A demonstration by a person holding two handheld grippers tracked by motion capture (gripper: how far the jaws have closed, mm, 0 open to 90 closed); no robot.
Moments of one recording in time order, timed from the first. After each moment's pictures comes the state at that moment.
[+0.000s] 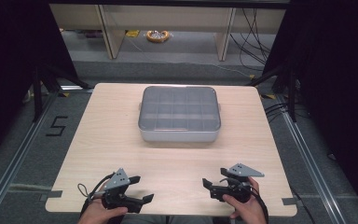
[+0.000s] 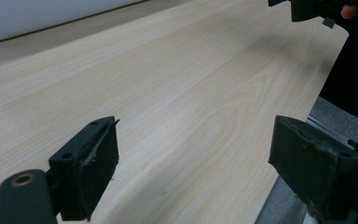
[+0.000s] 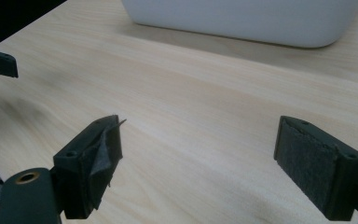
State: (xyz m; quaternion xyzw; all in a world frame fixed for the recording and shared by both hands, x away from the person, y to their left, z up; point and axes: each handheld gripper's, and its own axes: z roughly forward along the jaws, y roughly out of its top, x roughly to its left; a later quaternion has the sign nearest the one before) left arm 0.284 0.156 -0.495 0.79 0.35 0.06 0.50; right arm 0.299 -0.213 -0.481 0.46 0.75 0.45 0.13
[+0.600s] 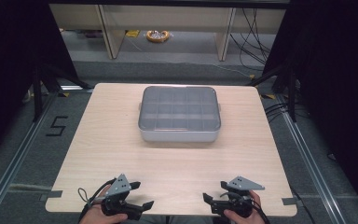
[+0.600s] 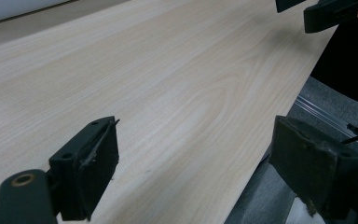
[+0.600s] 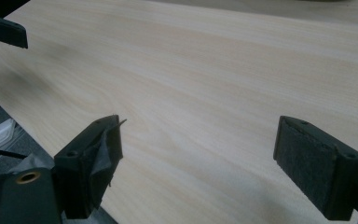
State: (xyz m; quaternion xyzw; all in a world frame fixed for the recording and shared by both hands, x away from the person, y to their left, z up) left arm 0.272 0.156 -0.496 0.81 0.34 0.07 0.47; right arm 0.265 -0.213 -0.491 0.48 0.76 0.43 0.09
